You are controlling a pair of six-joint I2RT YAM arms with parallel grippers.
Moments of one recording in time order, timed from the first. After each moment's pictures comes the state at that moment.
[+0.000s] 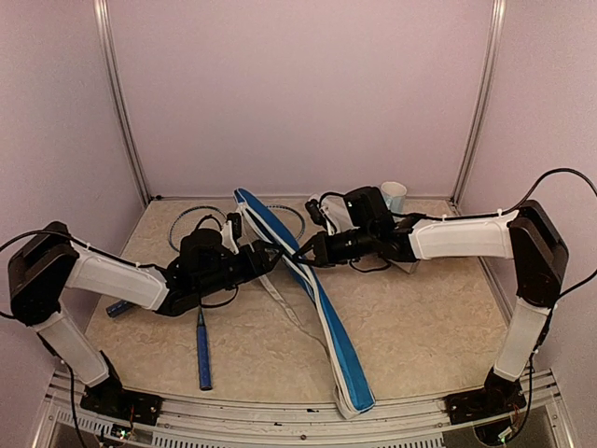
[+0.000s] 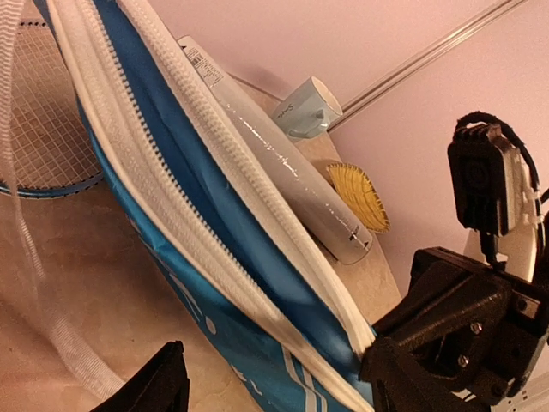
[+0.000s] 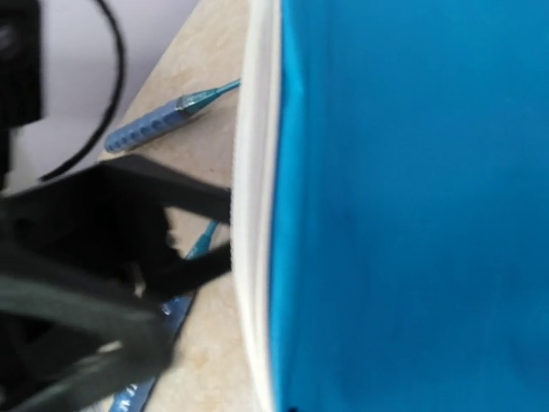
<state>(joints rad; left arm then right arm) -0.80 1.59 0.67 0.69 -0.03 -0.83 0.76 1.81 1.23 0.04 -0.50 0.51</state>
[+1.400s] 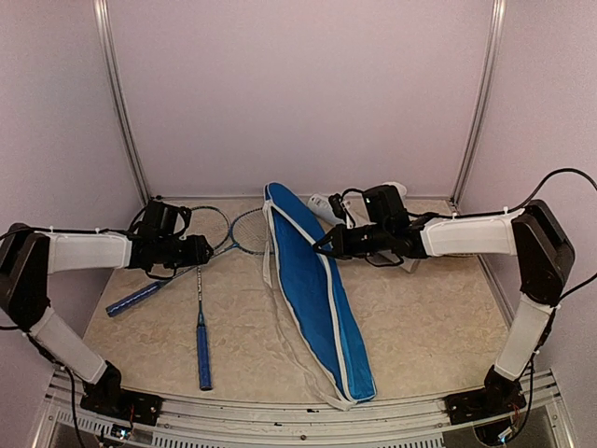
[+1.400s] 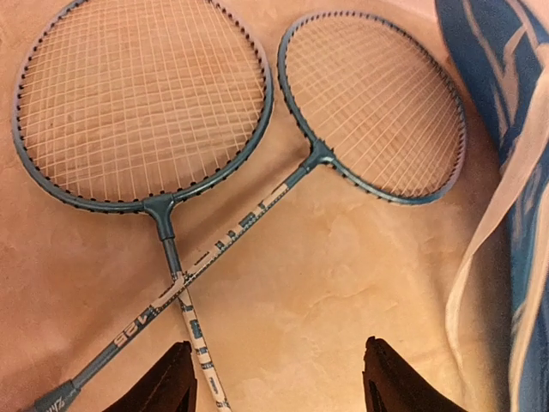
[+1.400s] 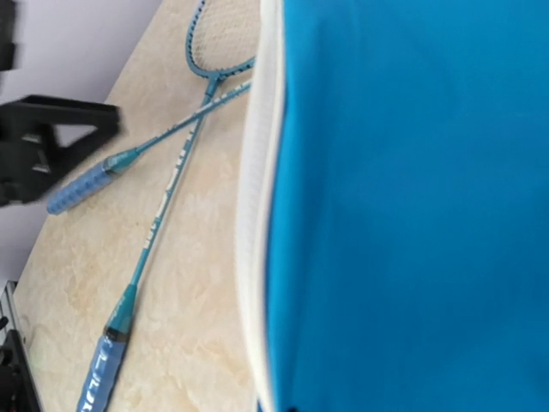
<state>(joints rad) -0.34 1.50 0.80 -0.03 0.02 -0.40 0.67 1.79 1.16 0.09 -0.46 0.53</state>
